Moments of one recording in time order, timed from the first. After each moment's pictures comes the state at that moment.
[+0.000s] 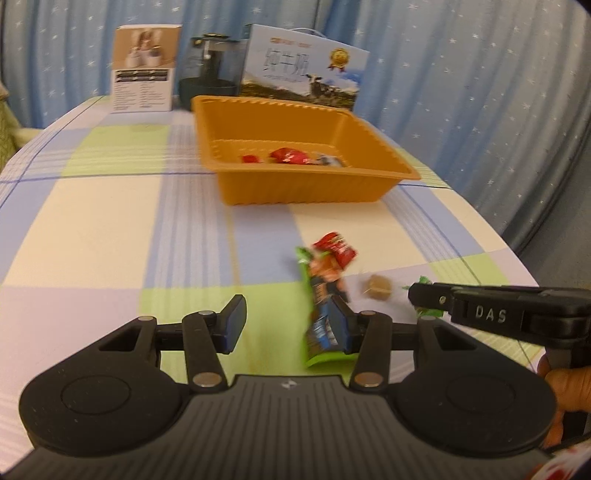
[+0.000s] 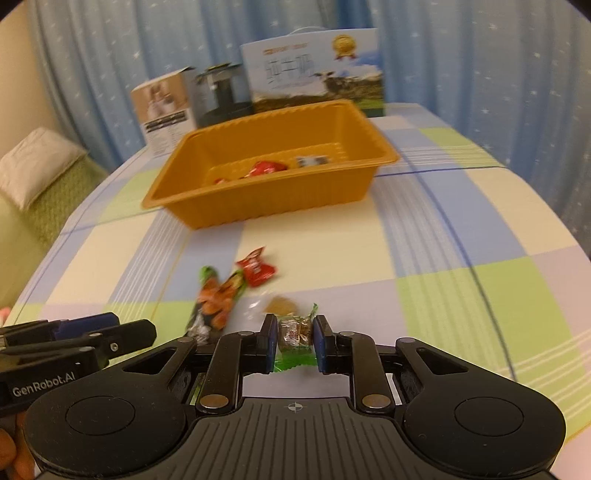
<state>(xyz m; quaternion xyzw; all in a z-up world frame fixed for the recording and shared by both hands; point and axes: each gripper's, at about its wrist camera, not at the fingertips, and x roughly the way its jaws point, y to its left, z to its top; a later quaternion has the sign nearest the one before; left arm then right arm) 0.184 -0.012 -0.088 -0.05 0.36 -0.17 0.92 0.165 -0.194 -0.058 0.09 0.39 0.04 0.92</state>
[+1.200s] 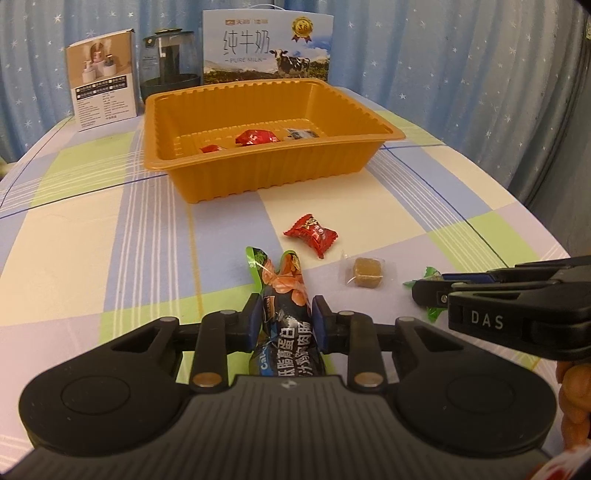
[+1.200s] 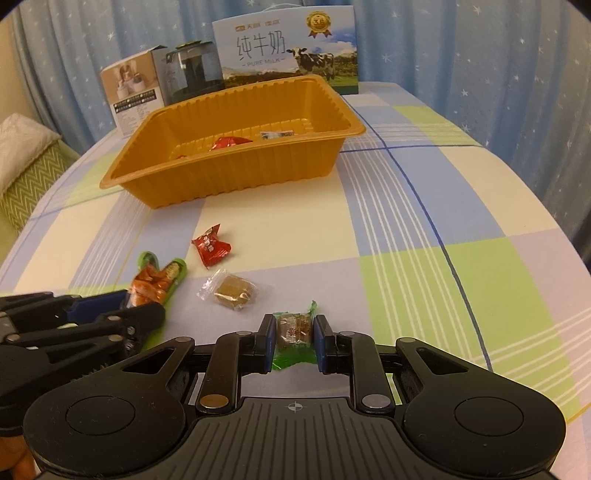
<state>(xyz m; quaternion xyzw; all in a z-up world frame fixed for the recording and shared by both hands) 0.196 -0.053 -0.102 0.04 0.38 -0.17 0.91 0.169 -0.202 -0.071 0.06 0.43 0.01 0.90</state>
